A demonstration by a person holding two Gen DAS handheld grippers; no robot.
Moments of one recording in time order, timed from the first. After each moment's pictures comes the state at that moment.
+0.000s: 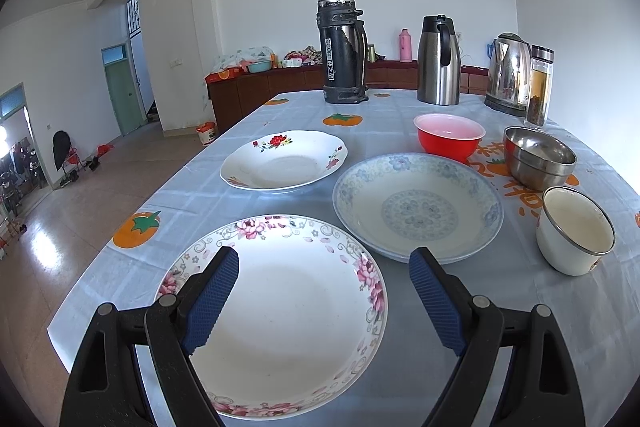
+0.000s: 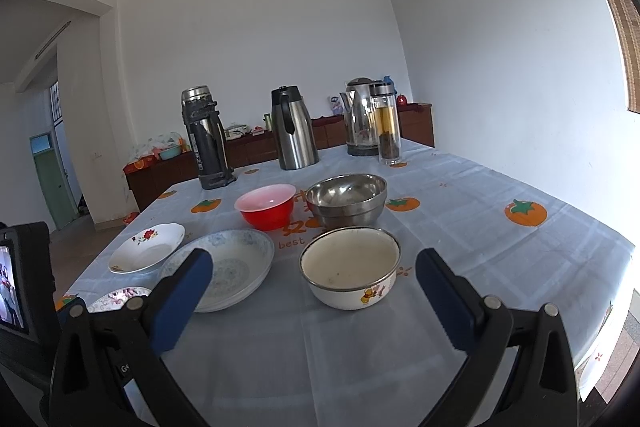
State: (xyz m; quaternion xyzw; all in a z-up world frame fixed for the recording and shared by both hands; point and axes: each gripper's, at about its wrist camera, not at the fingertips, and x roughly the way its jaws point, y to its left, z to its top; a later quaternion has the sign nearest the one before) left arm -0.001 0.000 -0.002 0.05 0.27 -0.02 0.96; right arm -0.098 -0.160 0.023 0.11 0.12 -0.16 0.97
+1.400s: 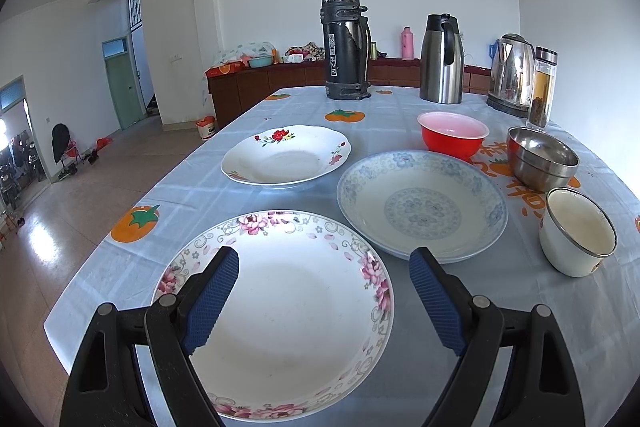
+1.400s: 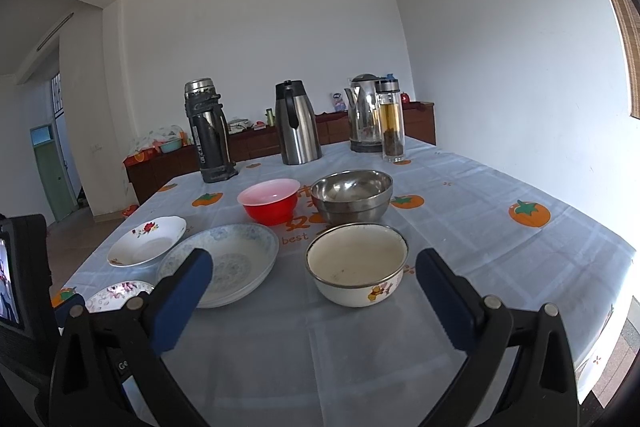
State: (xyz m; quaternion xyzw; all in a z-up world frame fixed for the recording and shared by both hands) left arm 0.004 0.003 -0.005 0.04 0.27 -0.02 0.96; right arm -0.090 -0.158 0.021 0.11 0.13 -0.16 0.97
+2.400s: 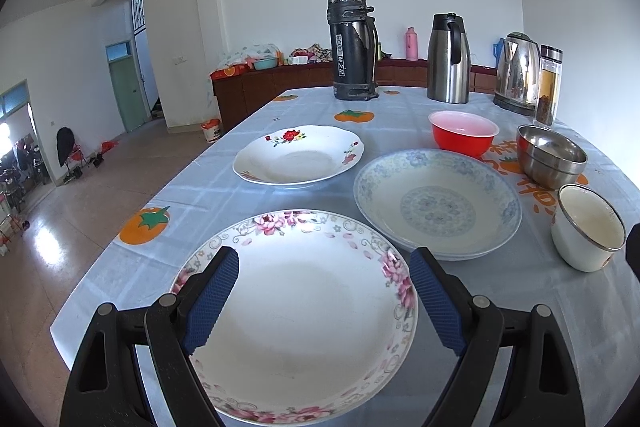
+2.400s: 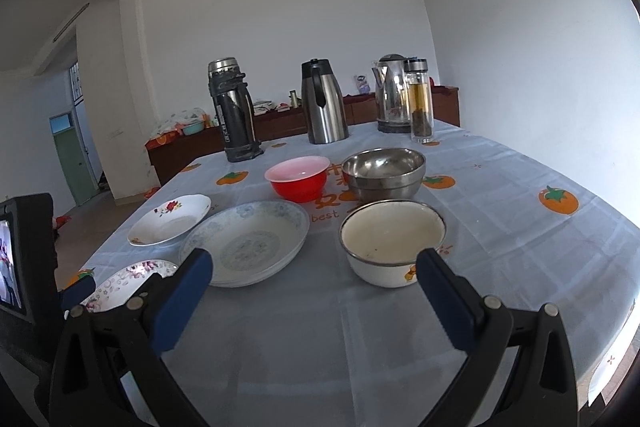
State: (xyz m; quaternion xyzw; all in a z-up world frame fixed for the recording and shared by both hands) left arm 0.004 0.017 -0.008 0.05 0.27 -0.02 0.96; right arm -0.076 -0.142 0.008 0.11 0.16 -0.10 0.98
